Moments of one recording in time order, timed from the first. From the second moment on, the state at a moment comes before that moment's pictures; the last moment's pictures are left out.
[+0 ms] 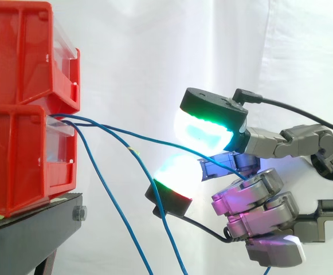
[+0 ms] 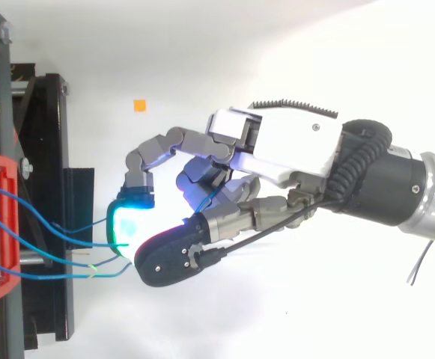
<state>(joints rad) 0.21 -2.27 -1.30 -2.73 -1.14 -0.06</state>
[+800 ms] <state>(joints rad) 0.21 -2.27 -1.30 -2.73 -1.15 -0.06</state>
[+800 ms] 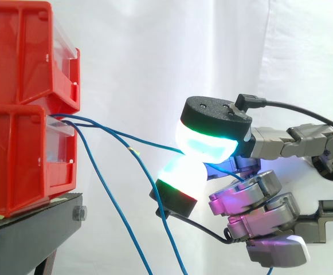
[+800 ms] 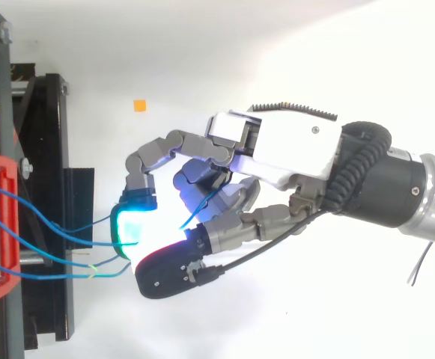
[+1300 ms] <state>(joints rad) 0.21 -2.27 -1.30 -2.73 -1.15 -0.09</state>
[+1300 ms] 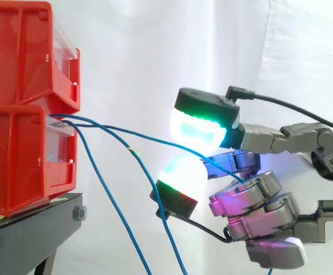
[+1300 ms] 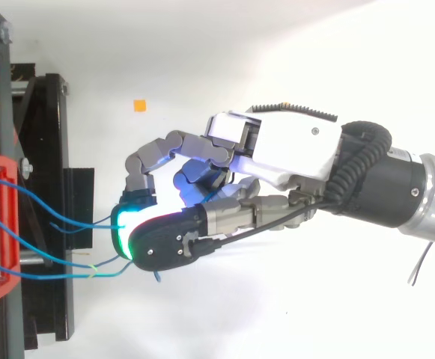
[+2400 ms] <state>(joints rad) 0.21 -2.27 -1.30 -2.72 -1.15 -0.14</state>
